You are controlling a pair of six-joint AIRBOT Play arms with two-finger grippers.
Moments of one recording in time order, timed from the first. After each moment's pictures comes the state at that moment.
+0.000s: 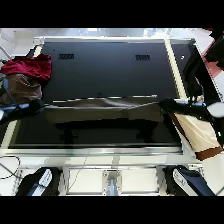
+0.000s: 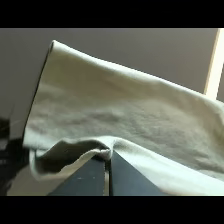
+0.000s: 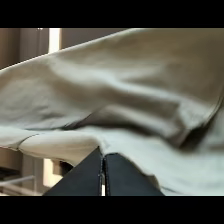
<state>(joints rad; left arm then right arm) 0.31 -0.82 0.77 1.13 -0.96 -1.45 -0.16 -0.89 0.81 -0.83 1.02 1.31</state>
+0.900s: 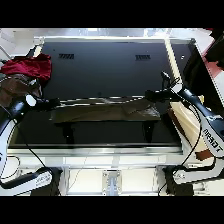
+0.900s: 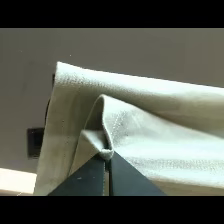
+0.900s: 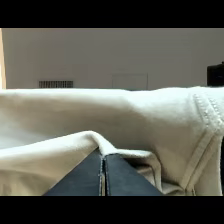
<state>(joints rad) 0.12 -1.28 0.85 1.43 -0.69 -1.59 0.00 -1.53 1.10 -0.98 0.75 1.31</state>
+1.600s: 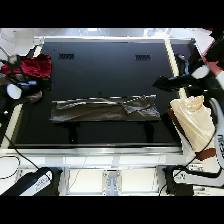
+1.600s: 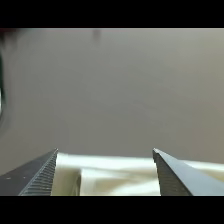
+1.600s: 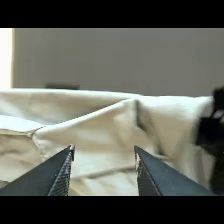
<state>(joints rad) 0.09 -1.06 1.05 1.44 -0.69 -1.57 -0.13 -1.37 1.33 -1.06 1.10 1.34</state>
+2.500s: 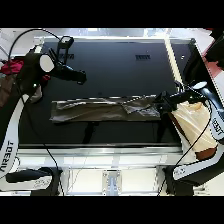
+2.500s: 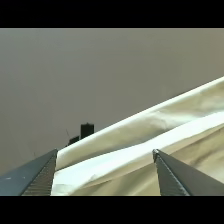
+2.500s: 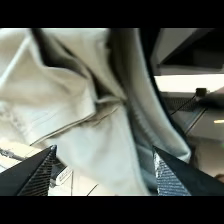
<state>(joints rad) -0.28 -1.41 1.54 1.44 -1.09 -1.44 -0.32 -1.70 1.25 -0.85 1.33 1.33</state>
